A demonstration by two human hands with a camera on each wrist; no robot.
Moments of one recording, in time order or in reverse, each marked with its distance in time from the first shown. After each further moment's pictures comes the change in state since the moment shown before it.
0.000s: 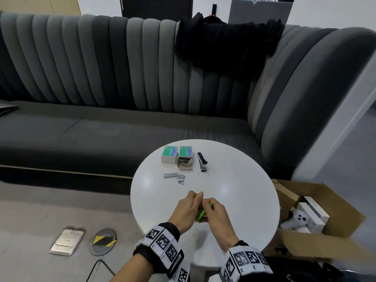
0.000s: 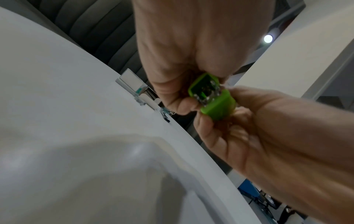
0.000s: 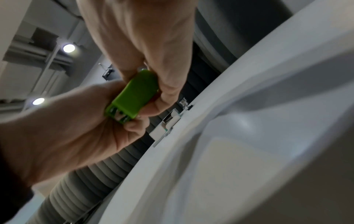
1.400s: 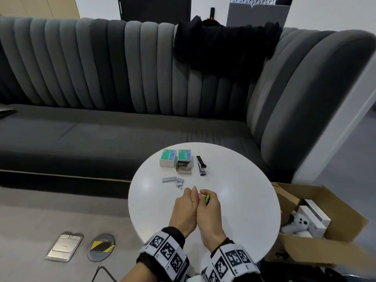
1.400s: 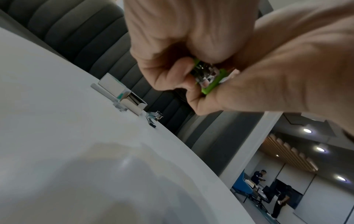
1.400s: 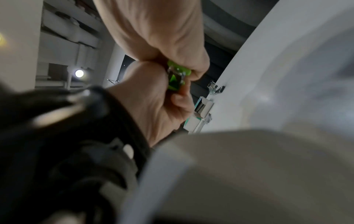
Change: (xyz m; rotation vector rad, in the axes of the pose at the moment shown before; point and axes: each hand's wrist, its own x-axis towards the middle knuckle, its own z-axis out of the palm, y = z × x) left_hand 0.007 0.012 0.002 0.044 0.229 0.043; right_hand 0.007 -0.030 0.028 0.142 0.237 0.020
